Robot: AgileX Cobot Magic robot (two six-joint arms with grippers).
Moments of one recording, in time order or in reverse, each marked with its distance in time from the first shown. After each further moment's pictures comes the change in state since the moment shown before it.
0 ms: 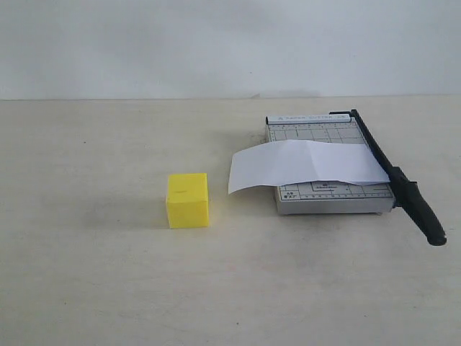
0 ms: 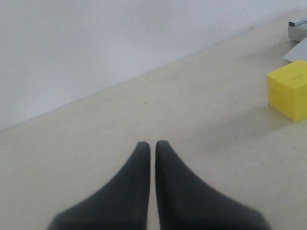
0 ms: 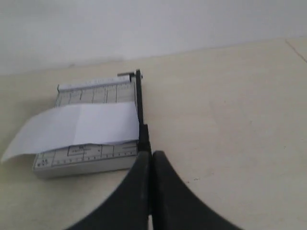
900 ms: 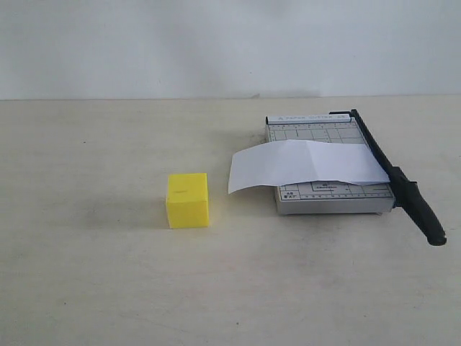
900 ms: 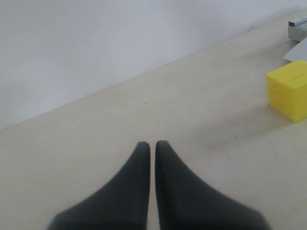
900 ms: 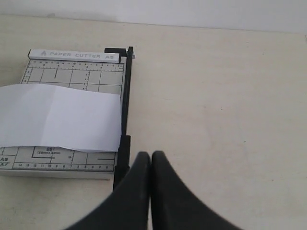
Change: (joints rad) left arm 0.000 0.000 0.000 0.000 0.000 0.000; right arm 0.000 0.525 -0.369 -0.023 0.061 -0.163
